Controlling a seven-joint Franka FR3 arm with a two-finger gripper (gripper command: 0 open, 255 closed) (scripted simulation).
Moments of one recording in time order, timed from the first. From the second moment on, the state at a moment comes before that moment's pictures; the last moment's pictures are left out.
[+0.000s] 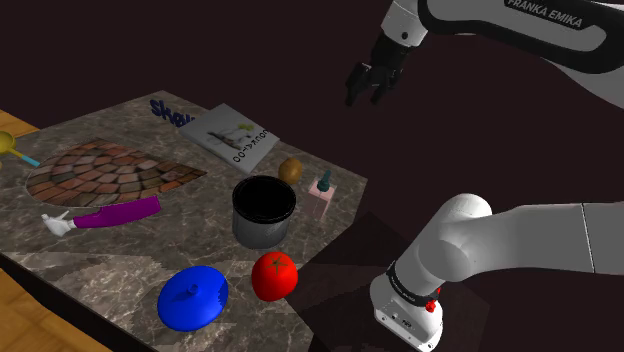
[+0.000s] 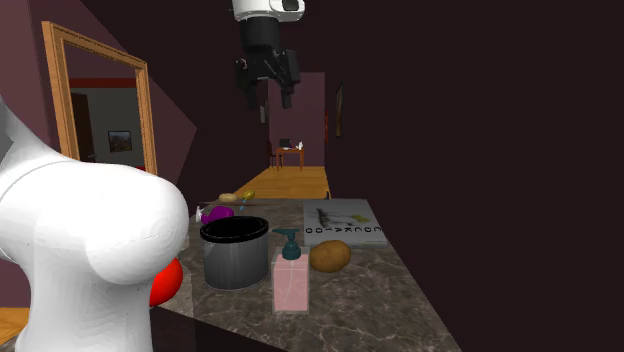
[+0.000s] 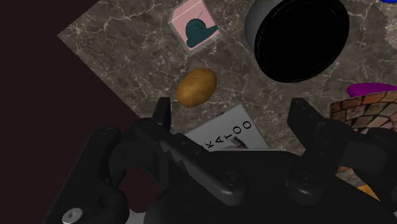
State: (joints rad) arm 0.01 -0.78 -0.05 -2.31 -0.05 1.70 0.16
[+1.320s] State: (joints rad) arm -0.01 -0.34 -0.18 -2.51 0.03 2.08 0.13
